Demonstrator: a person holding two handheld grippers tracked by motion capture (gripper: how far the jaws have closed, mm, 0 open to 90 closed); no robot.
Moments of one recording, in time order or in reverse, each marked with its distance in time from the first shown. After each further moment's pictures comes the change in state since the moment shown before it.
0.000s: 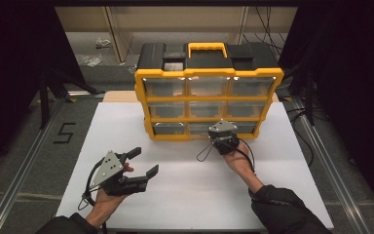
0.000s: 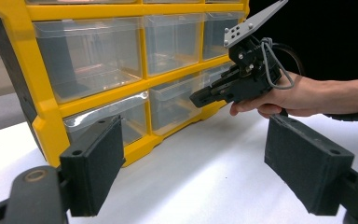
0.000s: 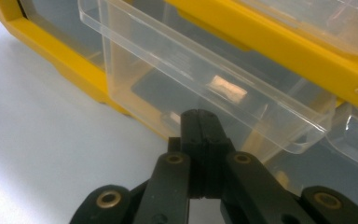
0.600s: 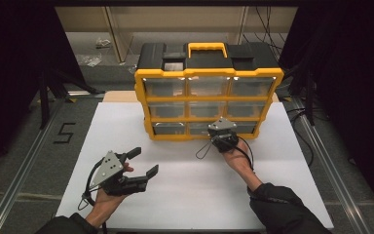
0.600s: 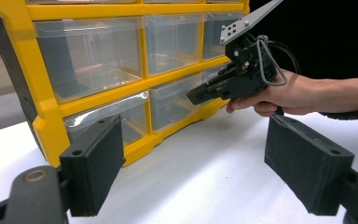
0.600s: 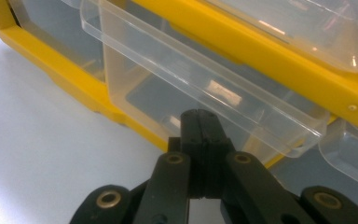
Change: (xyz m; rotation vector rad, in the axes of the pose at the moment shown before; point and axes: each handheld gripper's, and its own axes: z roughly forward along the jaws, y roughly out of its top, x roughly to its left) left arm 0.000 0.000 0.000 0.001 -0.001 0.000; right arm -0.002 0.005 0.003 -0.011 -0.010 0.002
